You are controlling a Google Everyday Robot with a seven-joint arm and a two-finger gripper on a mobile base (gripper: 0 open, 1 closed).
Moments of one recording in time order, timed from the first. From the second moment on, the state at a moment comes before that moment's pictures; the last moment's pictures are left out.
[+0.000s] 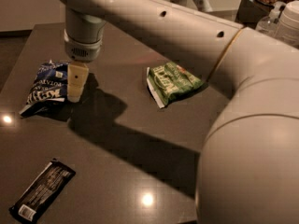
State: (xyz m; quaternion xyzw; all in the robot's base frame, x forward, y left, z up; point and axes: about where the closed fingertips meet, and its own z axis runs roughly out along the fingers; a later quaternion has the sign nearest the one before) arm 0.603 0.185 0.881 -0.70 0.69 0.05 0.20
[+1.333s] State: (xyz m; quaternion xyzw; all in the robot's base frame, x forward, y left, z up) arm 0.607 0.197 0.869 -0.82 0.54 -0.03 0.18
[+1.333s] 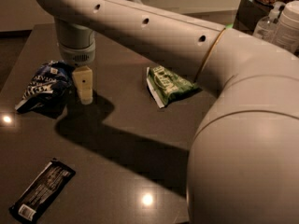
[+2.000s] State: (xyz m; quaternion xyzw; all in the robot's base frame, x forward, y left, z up) arm 0.617 0.214 0.874 -0.84 0.52 -0.02 0.18
